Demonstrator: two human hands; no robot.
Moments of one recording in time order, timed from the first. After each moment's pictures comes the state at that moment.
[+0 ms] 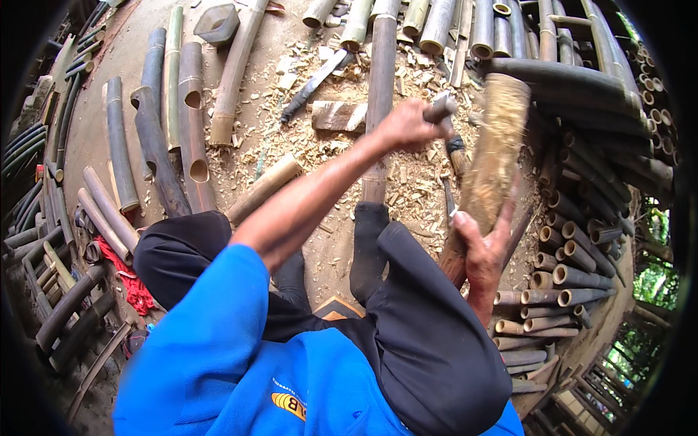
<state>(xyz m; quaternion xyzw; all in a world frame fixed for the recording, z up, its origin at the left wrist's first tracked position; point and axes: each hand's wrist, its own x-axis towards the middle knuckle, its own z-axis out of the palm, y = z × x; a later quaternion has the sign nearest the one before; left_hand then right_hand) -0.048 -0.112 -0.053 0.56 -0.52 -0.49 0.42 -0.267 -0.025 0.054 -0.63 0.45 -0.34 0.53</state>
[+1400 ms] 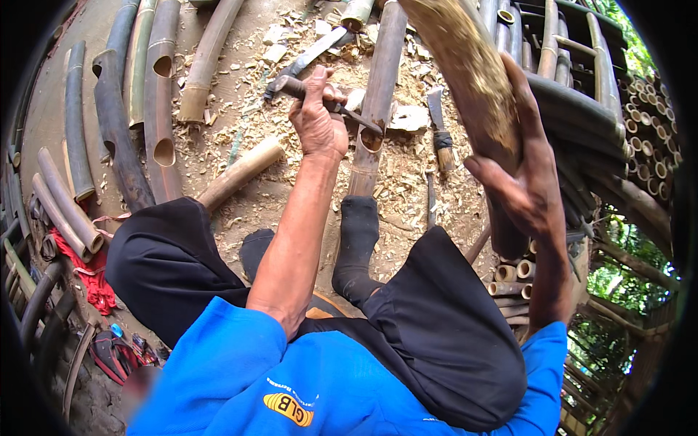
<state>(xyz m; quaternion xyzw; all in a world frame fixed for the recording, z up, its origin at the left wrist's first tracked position) 0.019 -0.040 -0.107 0.27 0.13 -0.32 0.90 -0.160 -0.110 0.141 -0.86 0.32 -0.10 0.39</state>
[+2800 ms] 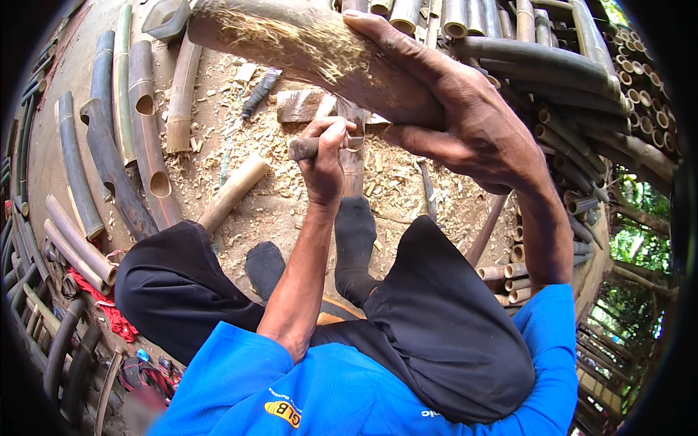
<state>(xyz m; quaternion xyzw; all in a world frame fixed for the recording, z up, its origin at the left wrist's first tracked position) -0.048 -0.009 -0.091 0.41 -0.14 -0.35 0.83 -0.138 -0.130 0.132 -0.94 0.17 -0.03 0.30</state>
